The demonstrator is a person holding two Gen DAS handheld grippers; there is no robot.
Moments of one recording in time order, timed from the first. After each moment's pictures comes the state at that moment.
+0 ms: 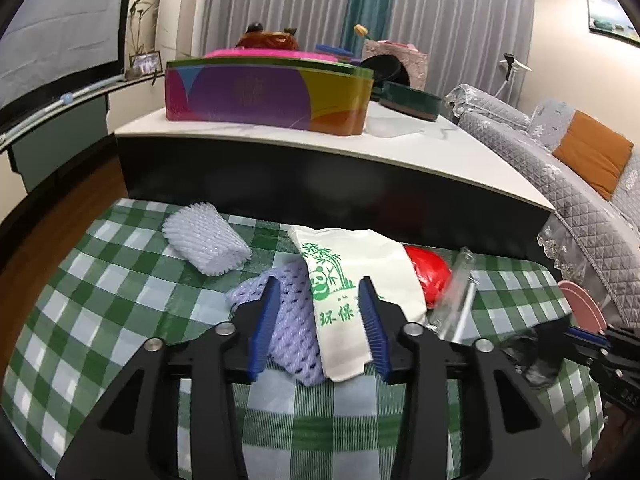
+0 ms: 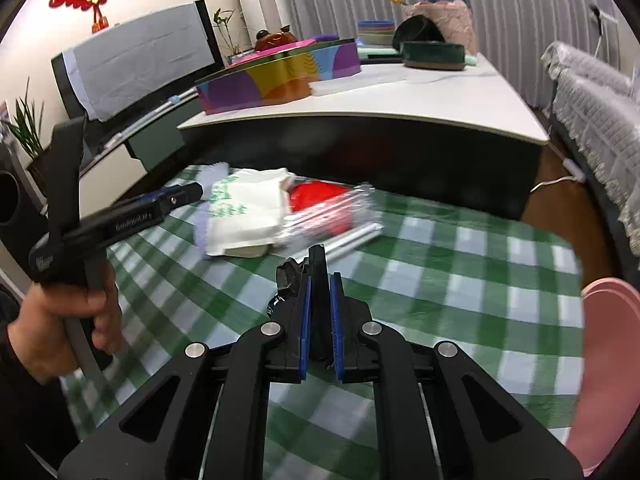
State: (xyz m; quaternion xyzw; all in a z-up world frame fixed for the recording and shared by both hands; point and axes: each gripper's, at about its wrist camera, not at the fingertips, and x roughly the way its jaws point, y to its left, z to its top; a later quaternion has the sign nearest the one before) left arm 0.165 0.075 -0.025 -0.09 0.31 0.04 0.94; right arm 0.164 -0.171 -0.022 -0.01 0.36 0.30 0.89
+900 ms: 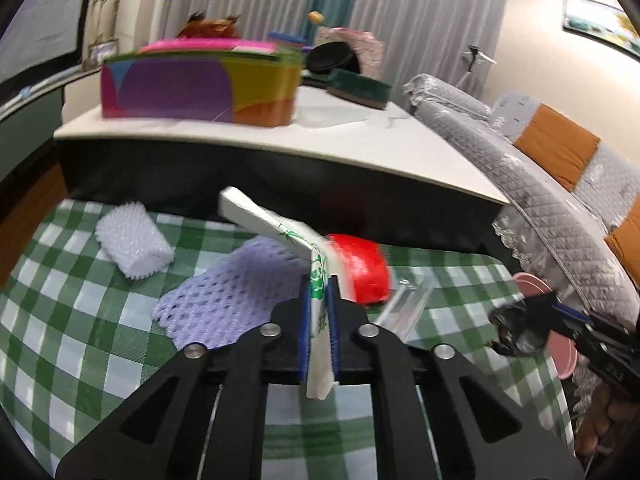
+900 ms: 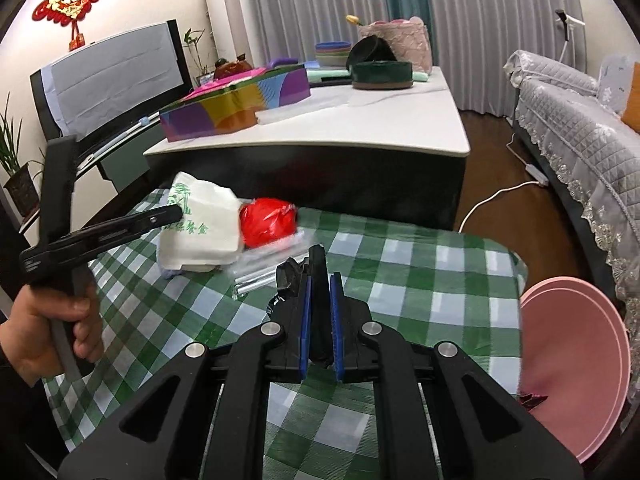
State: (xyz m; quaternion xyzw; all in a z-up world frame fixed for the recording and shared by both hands) left arm 0.175 0.035 -0.015 -0.10 0.32 -0.05 0.94; right arm 0.162 -0.217 -0.005 0.00 0.33 0.24 0.91
